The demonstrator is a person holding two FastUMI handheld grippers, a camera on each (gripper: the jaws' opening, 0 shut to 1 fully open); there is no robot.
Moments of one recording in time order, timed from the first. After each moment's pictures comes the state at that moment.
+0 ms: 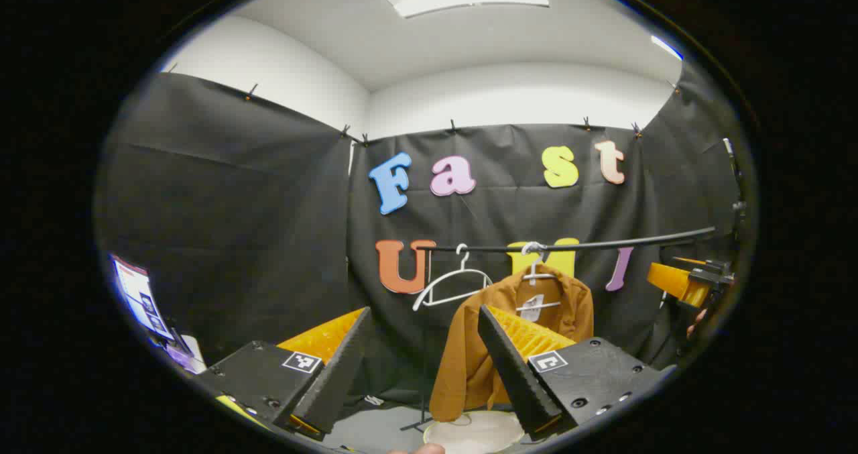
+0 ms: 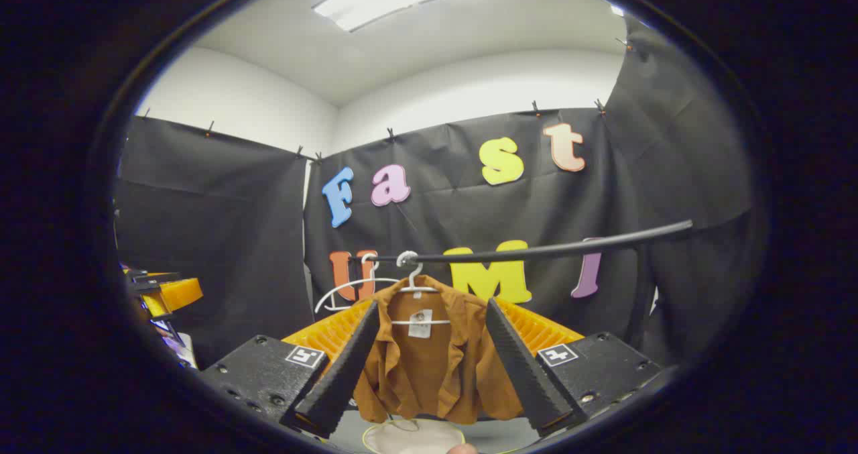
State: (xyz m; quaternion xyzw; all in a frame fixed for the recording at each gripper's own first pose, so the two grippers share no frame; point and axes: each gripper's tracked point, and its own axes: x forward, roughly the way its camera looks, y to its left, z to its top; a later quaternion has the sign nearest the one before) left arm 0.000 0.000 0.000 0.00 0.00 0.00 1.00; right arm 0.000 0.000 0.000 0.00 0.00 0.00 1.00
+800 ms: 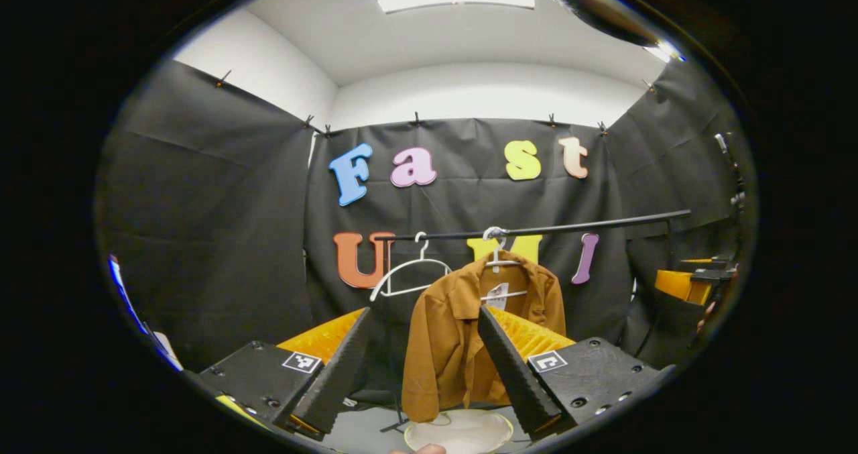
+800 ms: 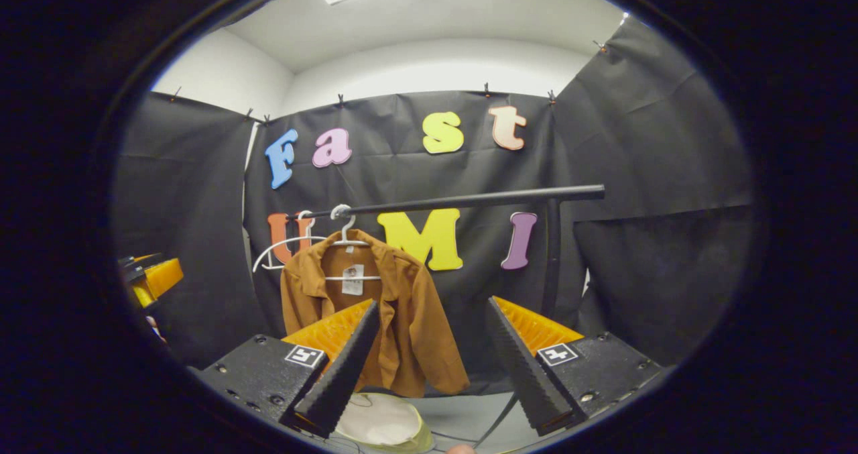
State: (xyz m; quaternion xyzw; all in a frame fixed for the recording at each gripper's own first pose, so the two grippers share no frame) left arm 0.008 -0.030 -0.026 0.00 -0.01 -0.07 1.00; right arm -0.053 -0.060 -0.030 -0.03 0.04 -0.12 0.99
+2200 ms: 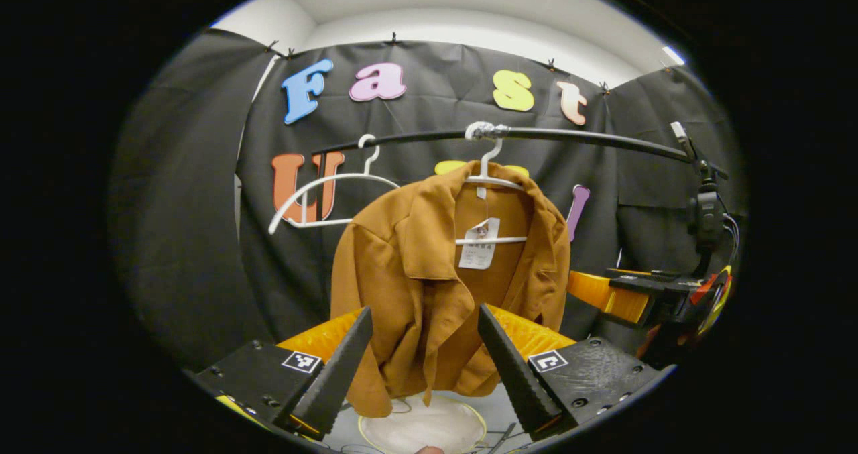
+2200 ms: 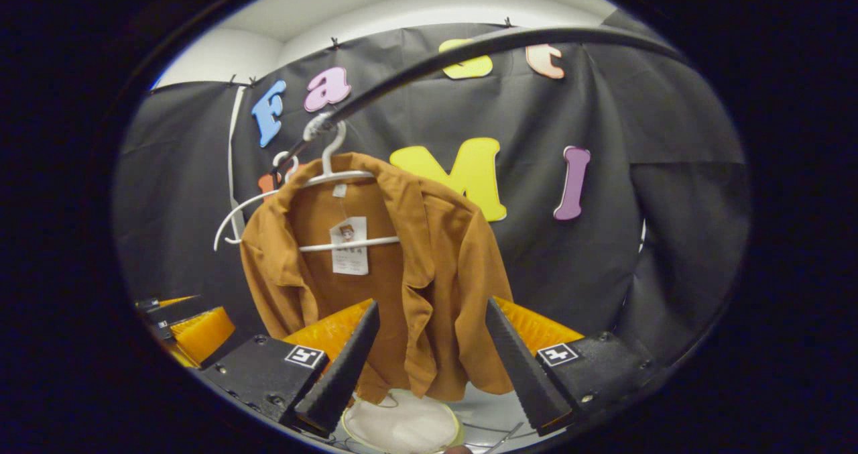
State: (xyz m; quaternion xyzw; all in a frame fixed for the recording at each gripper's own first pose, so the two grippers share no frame) left arm 0.193 -0.127 -0.169 -0.04 0.14 -0.15 0.98; right arm 0.219 -0.057 -0.184 0.03 0.17 -0.10 0.98
